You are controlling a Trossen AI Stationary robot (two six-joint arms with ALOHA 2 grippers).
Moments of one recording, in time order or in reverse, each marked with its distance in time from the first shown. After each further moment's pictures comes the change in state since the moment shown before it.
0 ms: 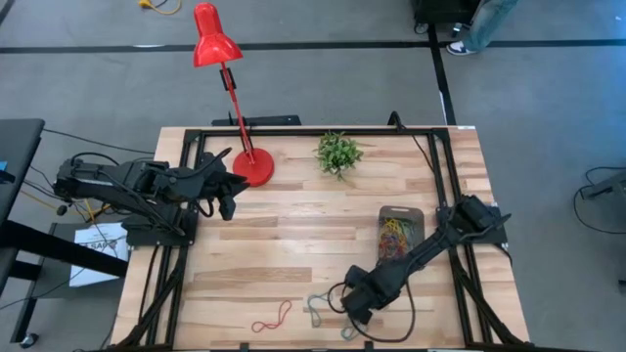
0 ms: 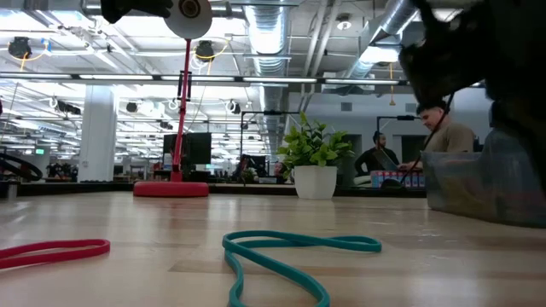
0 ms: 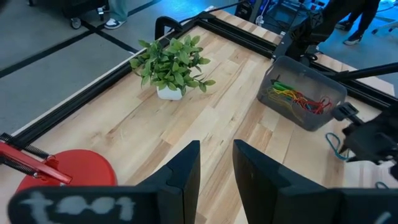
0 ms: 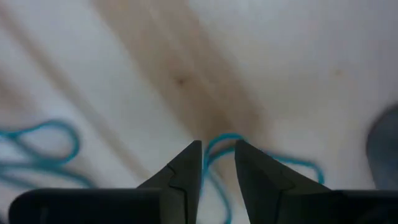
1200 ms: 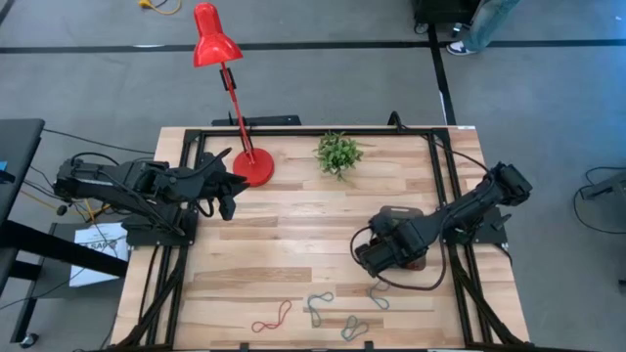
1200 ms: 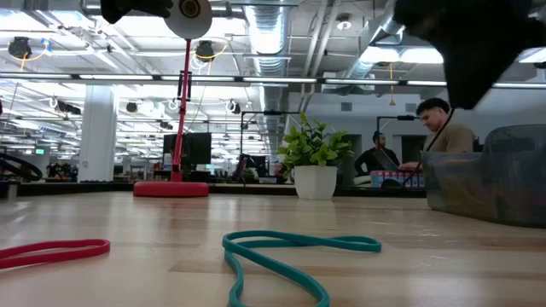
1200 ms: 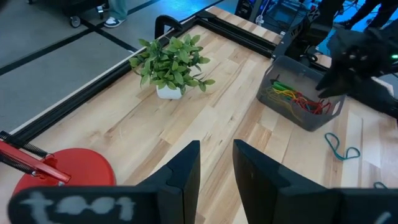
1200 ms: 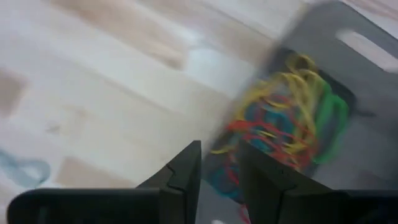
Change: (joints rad) left arm 0.000 0.000 0.000 -0.001 0.003 -0.008; right arm -0.137 -0.389 -0.092 -0.338 0.293 0.388
